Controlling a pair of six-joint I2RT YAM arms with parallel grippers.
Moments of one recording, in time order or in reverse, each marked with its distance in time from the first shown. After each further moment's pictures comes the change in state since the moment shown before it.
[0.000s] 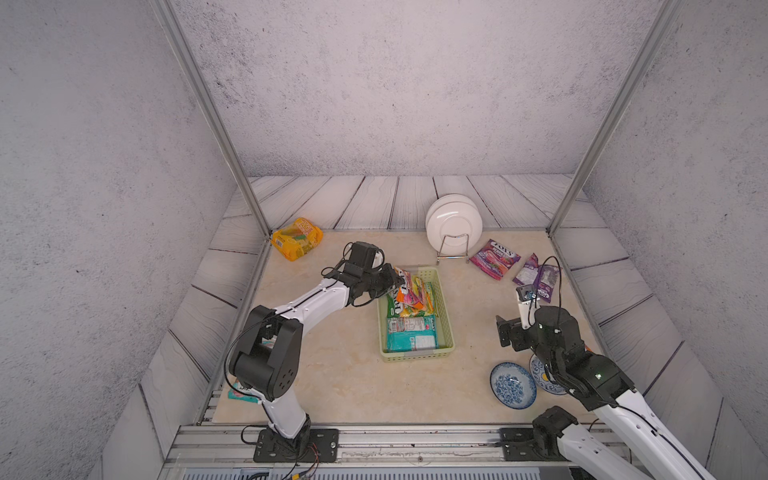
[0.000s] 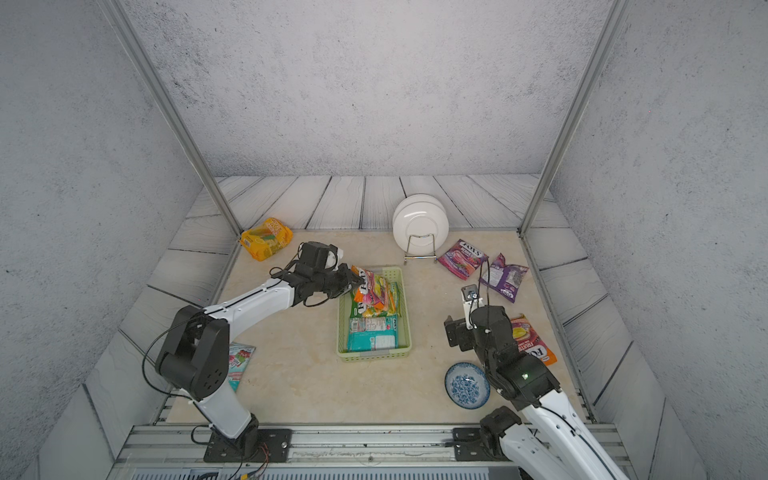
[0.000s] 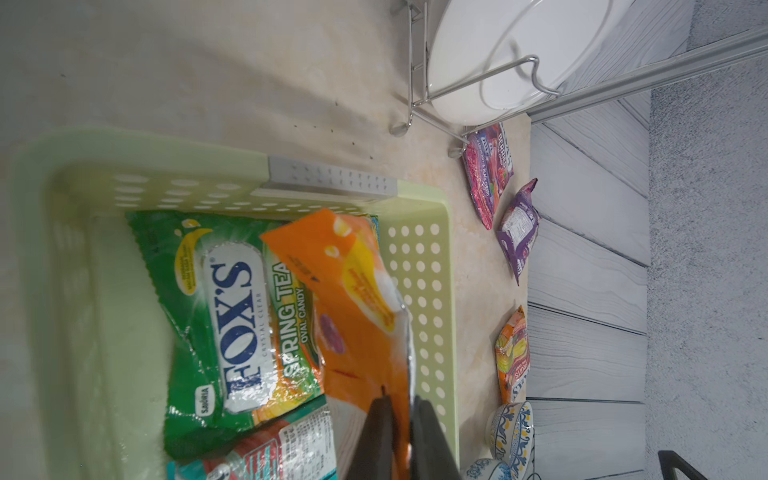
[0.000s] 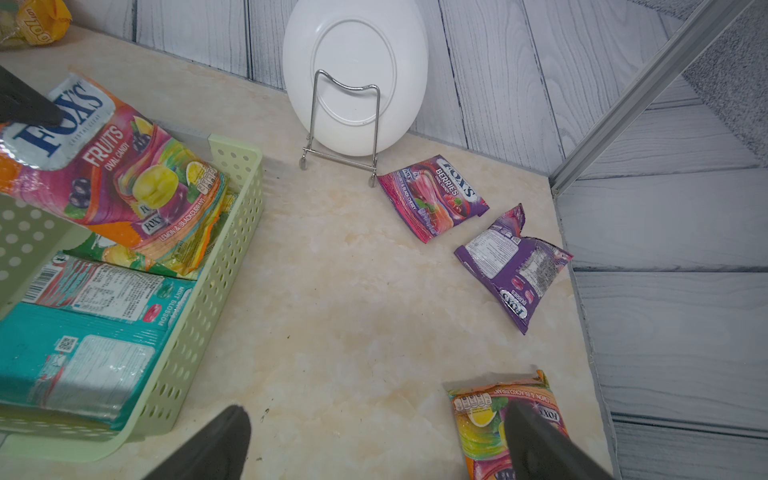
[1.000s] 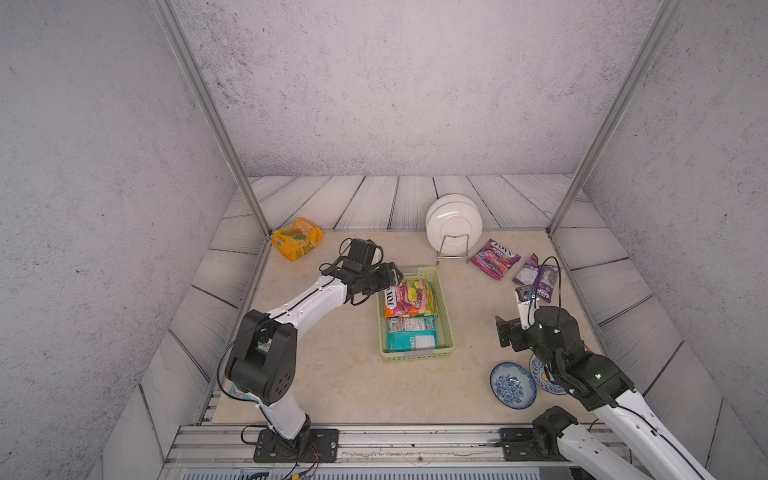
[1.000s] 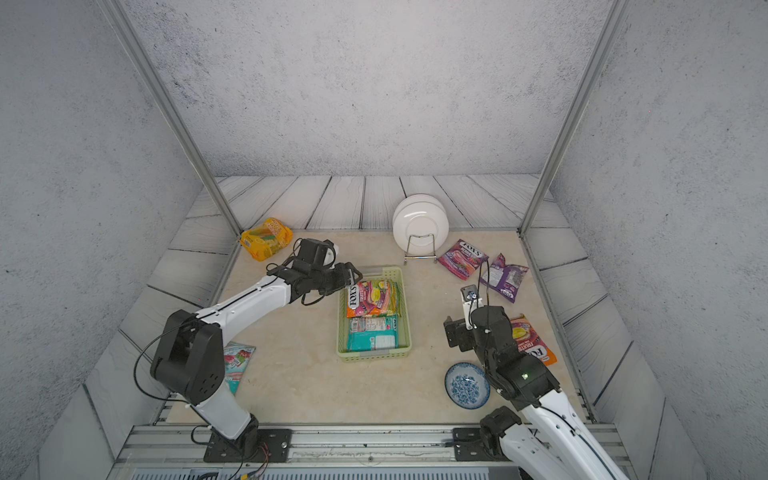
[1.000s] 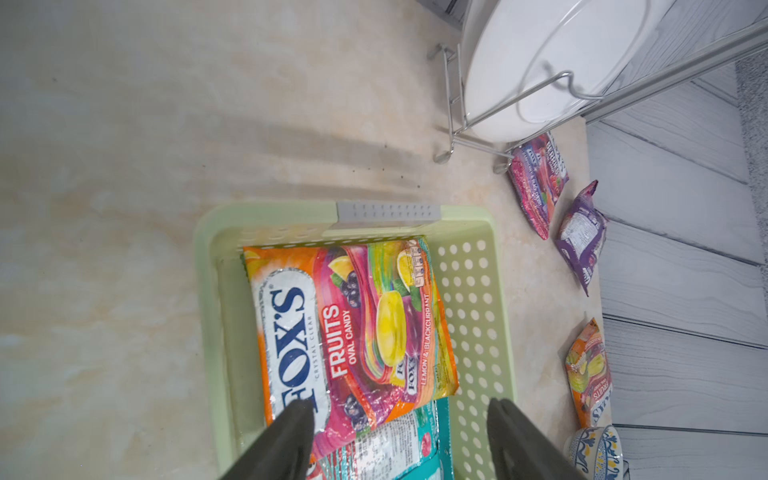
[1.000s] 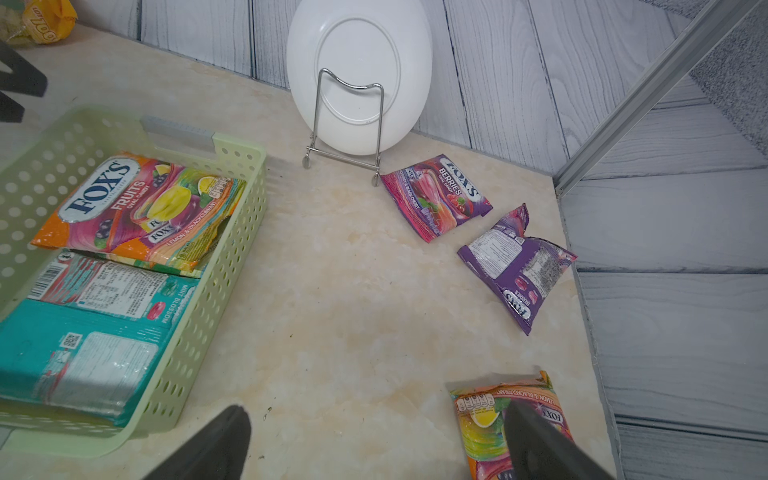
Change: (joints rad) left arm 0.000 -0.054 0.064 -0.160 -0.171 0.189; right arm 0.000 0.000 -0.002 0.000 -0.008 -0.002
